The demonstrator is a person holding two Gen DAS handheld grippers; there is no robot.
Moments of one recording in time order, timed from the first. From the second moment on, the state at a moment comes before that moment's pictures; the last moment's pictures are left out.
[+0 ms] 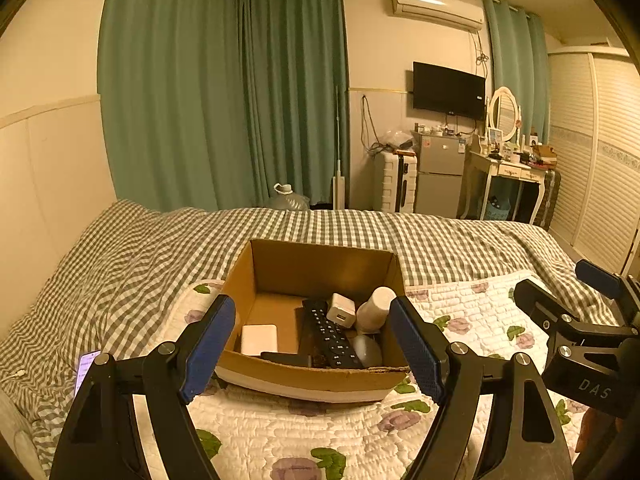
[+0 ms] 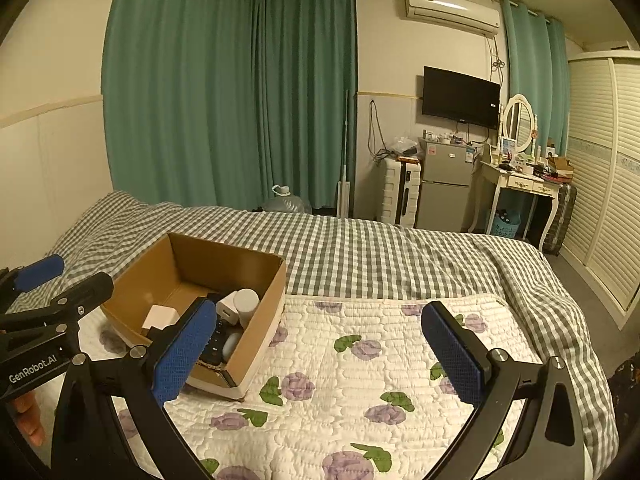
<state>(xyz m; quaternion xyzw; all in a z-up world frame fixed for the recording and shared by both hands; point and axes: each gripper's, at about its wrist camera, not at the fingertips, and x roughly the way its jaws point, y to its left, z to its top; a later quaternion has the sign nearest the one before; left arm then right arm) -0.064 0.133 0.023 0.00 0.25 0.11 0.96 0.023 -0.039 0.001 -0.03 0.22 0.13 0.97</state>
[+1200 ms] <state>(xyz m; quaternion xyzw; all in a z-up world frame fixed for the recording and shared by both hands) -0.064 0.129 0.023 0.00 0.25 0.10 0.96 0.021 -0.037 0.000 -0.03 0.23 0.13 0.96</state>
